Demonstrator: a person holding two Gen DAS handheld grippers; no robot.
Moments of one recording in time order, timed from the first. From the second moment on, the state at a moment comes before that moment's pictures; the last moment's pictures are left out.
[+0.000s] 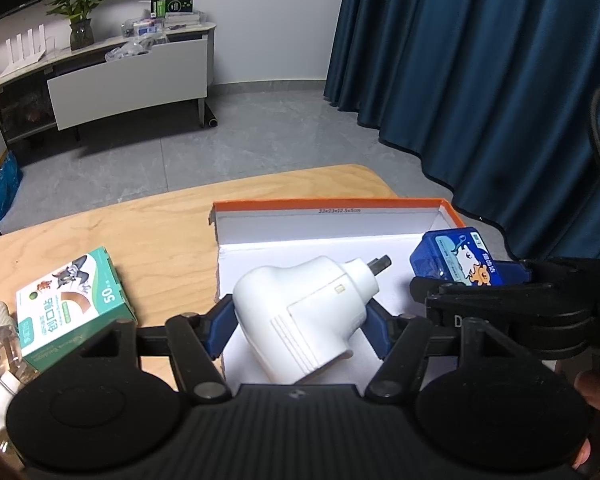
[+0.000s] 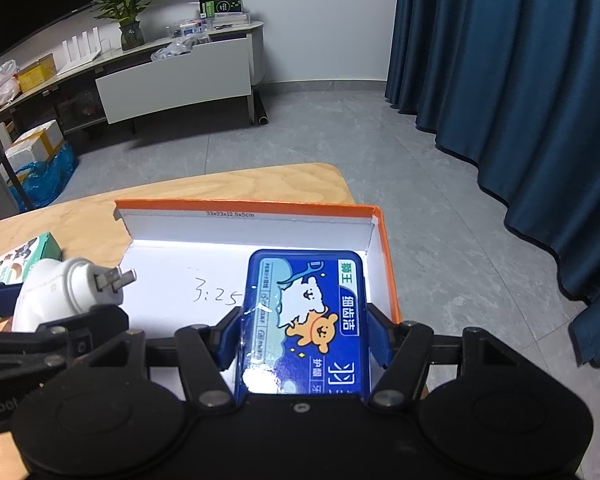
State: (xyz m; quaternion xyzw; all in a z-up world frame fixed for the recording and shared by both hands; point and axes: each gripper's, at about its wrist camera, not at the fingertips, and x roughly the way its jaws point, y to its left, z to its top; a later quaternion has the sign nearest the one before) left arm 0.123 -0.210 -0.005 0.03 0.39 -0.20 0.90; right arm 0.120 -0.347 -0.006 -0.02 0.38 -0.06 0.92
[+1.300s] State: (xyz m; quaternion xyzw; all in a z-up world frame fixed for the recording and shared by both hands) left arm 0.139 -0.218 -0.011 0.04 0.39 -0.20 0.90; right arm 0.140 -0.351 -0.014 -0.01 0.39 -0.05 0.92
